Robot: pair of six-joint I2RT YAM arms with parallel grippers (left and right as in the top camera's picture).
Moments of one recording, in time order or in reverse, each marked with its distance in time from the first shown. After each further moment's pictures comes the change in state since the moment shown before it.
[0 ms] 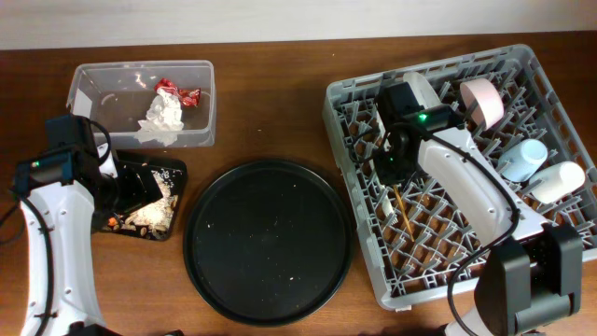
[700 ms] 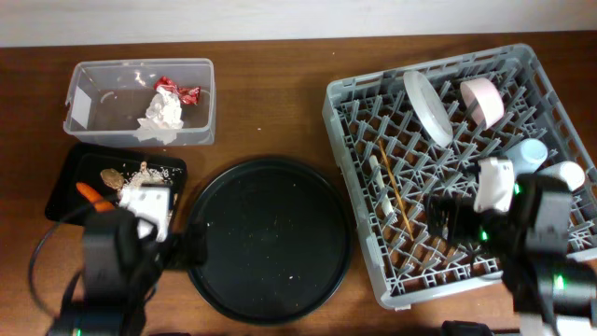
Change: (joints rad) left arm -0.320 -0.736 -0.401 0.266 0.066 0.165; right arm -0.391 -0.906 -0.455 0.120 -0.363 -0.072
